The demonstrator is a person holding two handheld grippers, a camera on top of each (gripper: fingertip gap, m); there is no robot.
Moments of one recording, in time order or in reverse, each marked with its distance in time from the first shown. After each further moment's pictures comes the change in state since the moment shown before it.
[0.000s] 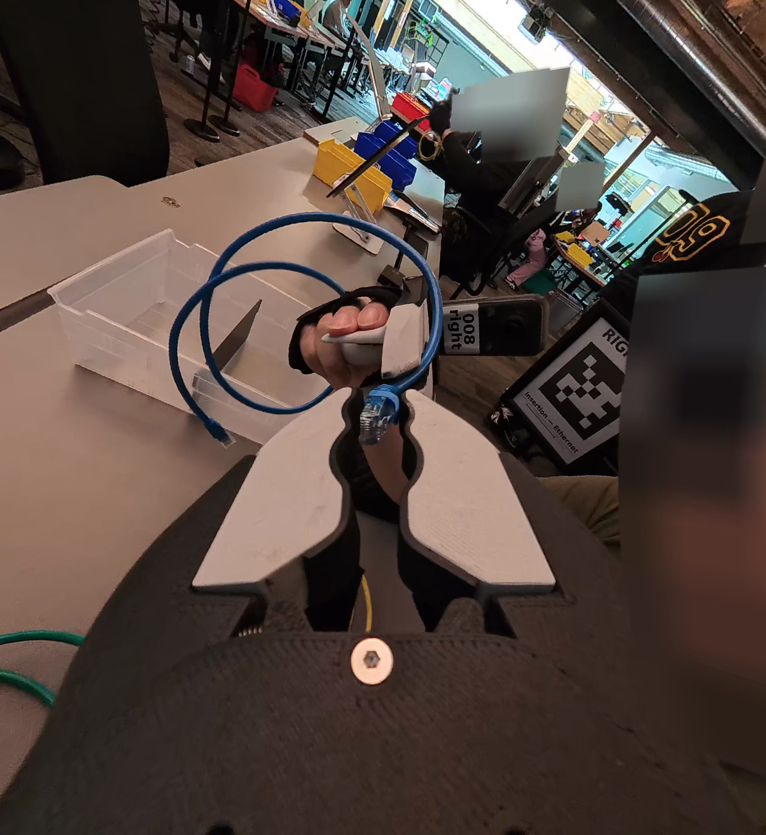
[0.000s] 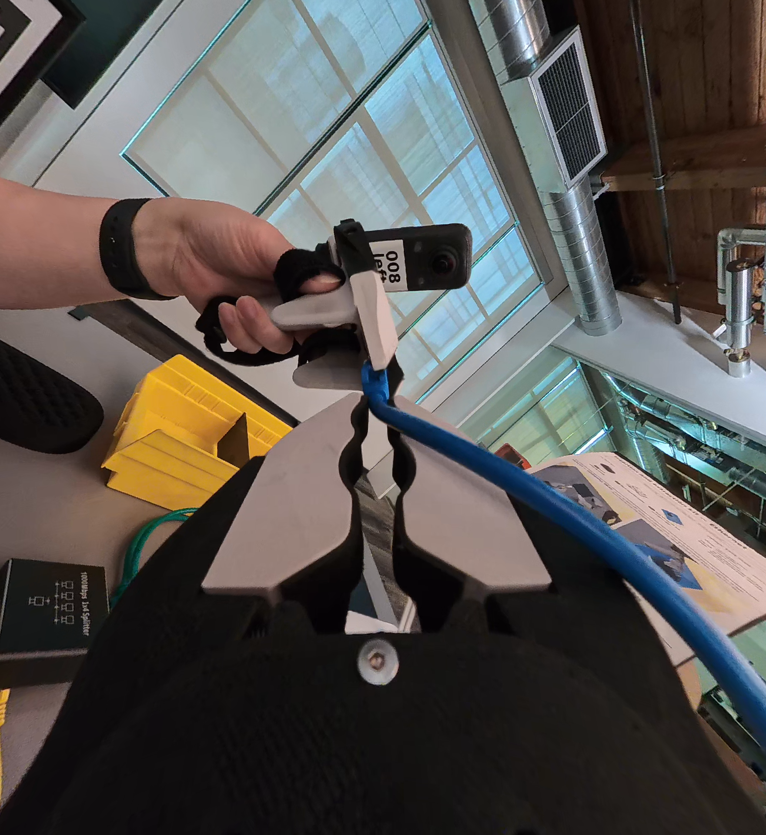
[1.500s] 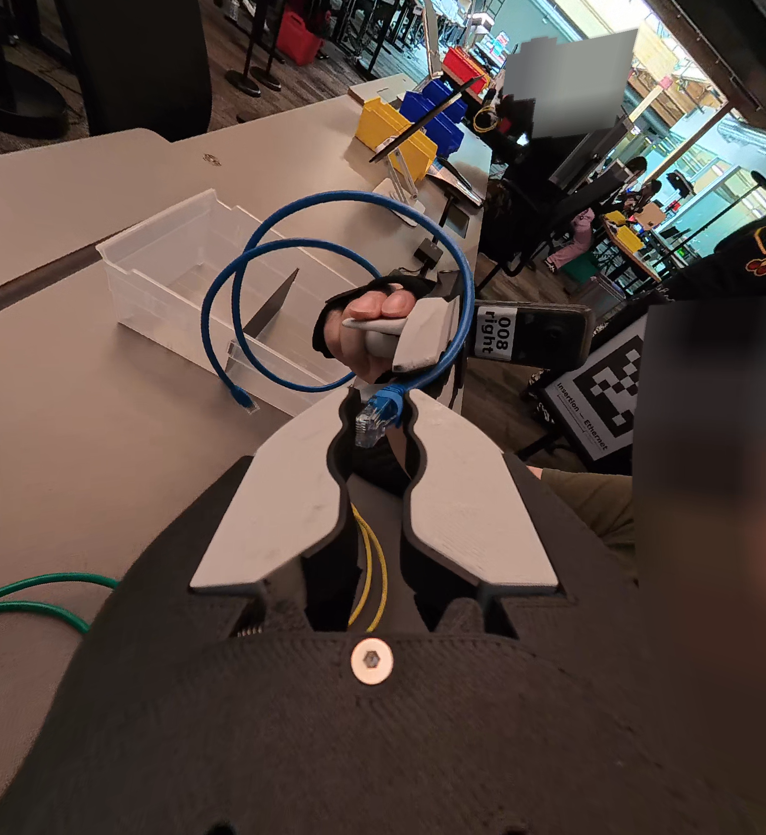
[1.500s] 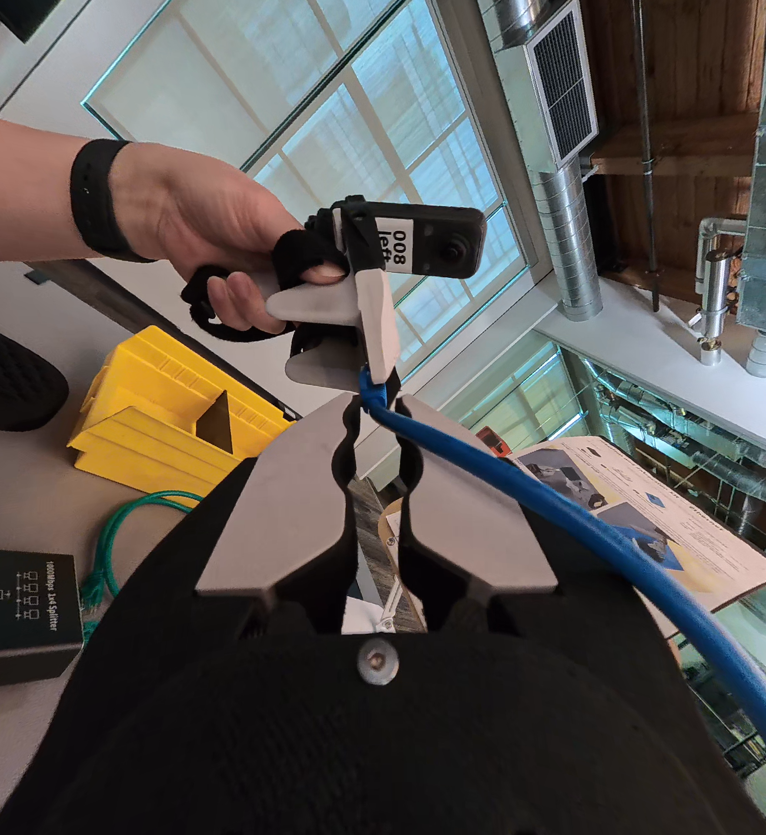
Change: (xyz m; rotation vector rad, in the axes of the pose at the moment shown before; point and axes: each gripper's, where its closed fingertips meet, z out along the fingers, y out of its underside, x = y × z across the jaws) left arm -0.022 0.008 -0.001 -0.066 -0.092 -0.039; right arm -0.004 0.018 0.010 -0.053 0.036 -0.042
